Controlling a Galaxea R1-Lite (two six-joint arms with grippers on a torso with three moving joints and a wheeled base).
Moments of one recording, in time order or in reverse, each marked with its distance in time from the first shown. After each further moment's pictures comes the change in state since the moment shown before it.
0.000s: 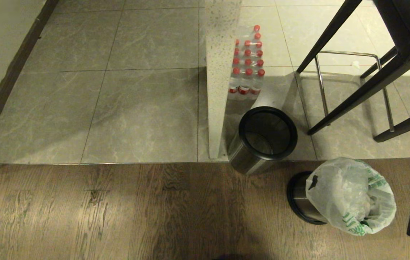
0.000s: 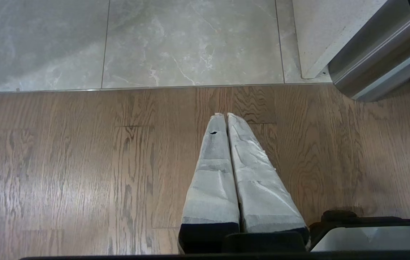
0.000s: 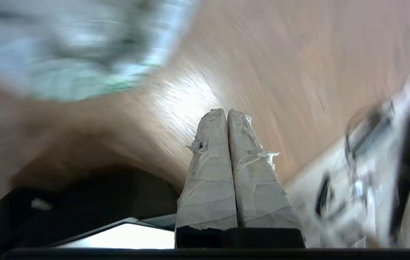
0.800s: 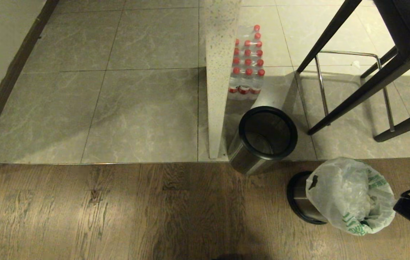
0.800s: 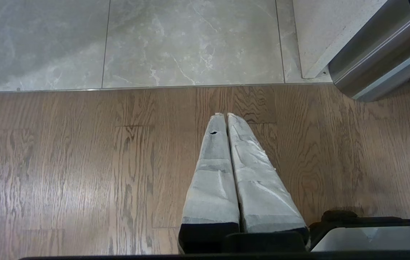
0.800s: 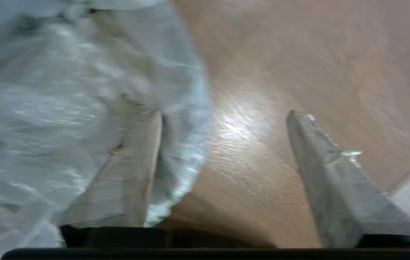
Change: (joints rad) left arm 0.000 0.000 0.000 0.000 0.000 0.000; right arm -0.137 0.431 -0.109 -0.426 0.112 0.151
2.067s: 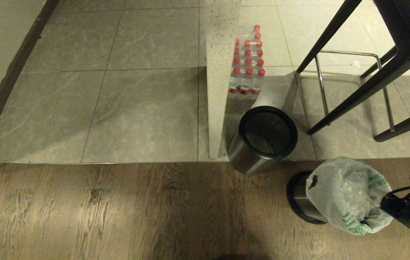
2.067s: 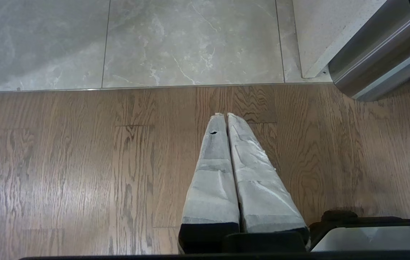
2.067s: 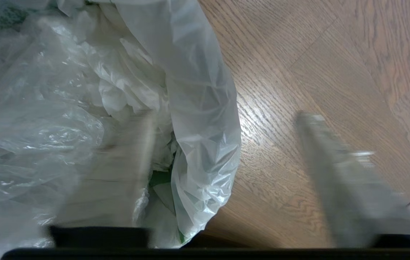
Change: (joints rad) left arm 0.000 0.000 0.000 0.000 0.000 0.000; right arm 0.009 0.176 -0.069 -0.089 0.051 0.000
